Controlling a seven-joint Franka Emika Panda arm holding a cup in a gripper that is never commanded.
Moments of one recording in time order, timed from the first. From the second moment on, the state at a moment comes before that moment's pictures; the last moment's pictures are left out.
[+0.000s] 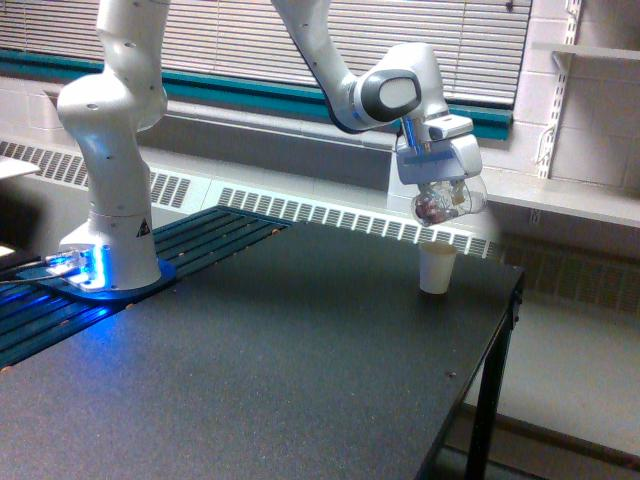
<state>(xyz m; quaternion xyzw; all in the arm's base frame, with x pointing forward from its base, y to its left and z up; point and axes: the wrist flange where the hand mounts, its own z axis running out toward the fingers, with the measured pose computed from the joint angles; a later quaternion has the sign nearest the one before) 0.514 0.262 0.306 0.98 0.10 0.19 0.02</state>
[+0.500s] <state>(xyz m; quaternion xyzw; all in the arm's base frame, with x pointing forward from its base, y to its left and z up) 0.495 0.250 0.287 0.98 0.12 0.17 0.04</state>
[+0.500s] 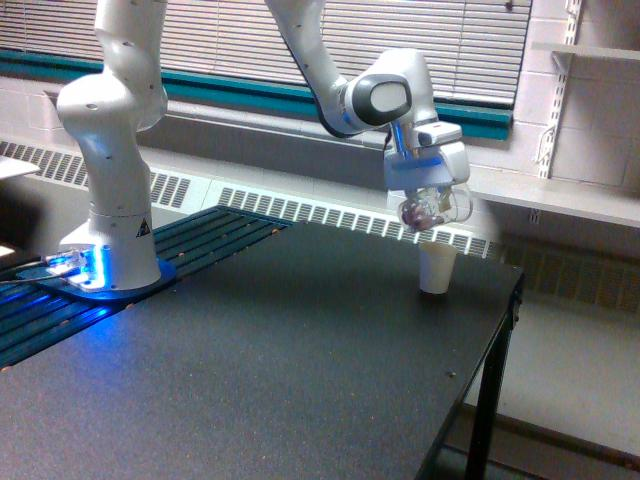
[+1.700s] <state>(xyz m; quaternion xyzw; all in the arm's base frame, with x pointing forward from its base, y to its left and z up) 0.475 0.254 0.246 0.97 0.17 0.12 0.10</state>
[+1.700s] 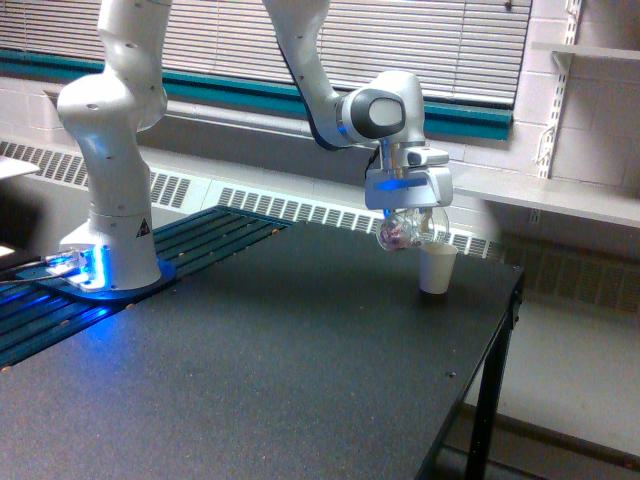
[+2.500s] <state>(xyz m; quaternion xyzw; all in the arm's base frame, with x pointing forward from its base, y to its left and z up) 0.489 0.261 0.260 0.97 0.19 0.12 0.13</state>
